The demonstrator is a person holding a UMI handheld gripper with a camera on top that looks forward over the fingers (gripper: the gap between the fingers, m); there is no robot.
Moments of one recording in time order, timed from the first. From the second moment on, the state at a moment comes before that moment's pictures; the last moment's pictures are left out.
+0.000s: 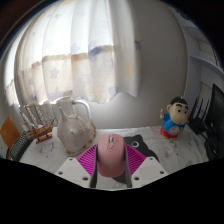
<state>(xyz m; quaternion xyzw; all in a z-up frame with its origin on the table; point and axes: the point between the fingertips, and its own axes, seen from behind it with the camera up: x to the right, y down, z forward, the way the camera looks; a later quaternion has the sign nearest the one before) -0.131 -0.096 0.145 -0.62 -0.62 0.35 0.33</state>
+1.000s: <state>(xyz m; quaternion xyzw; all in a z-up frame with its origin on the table) 0.039 -0.015 0.174 -0.67 -0.63 0.28 0.28</state>
